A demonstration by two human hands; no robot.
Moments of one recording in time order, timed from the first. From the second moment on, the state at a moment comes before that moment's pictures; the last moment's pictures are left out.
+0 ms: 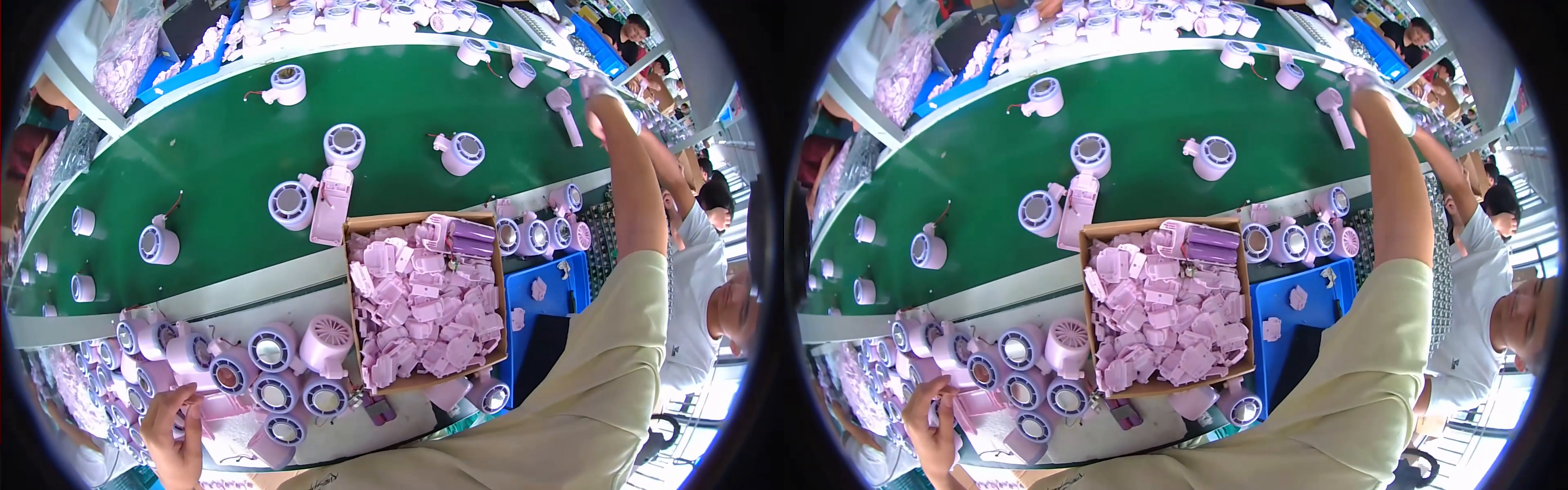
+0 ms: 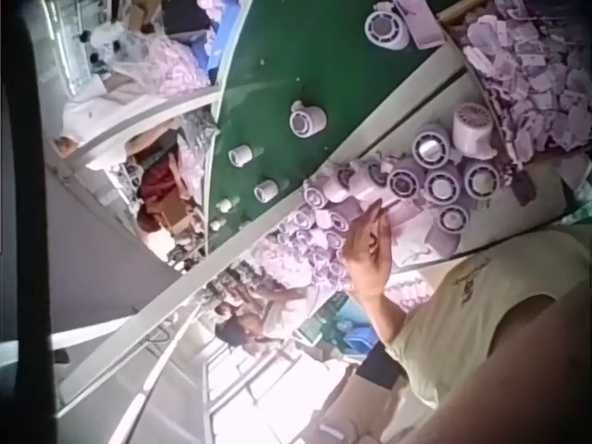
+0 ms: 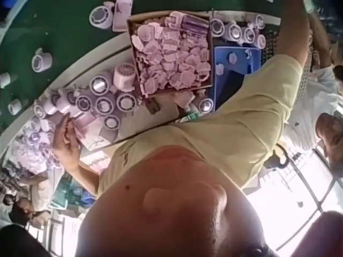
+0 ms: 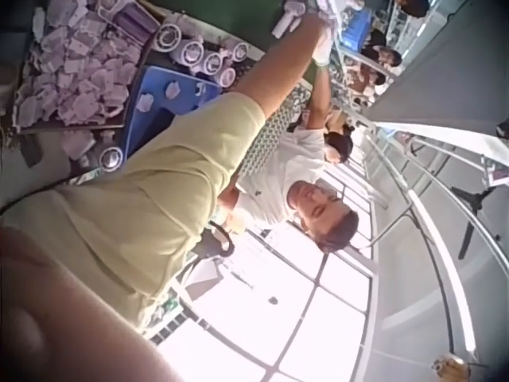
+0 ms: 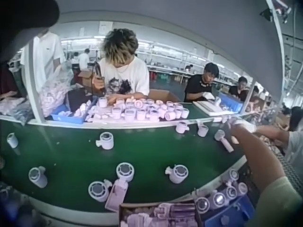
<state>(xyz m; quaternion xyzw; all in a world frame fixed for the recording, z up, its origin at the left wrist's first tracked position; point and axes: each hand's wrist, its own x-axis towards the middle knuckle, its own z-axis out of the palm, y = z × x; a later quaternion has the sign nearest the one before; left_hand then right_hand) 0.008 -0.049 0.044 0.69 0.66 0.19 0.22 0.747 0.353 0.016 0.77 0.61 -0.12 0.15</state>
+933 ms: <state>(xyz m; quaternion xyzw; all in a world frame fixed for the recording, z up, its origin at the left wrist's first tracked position) -0.043 -0.109 0.016 0.68 0.65 0.28 0.21 0.597 0.425 -0.027 0.76 0.59 -0.21 -0.18</state>
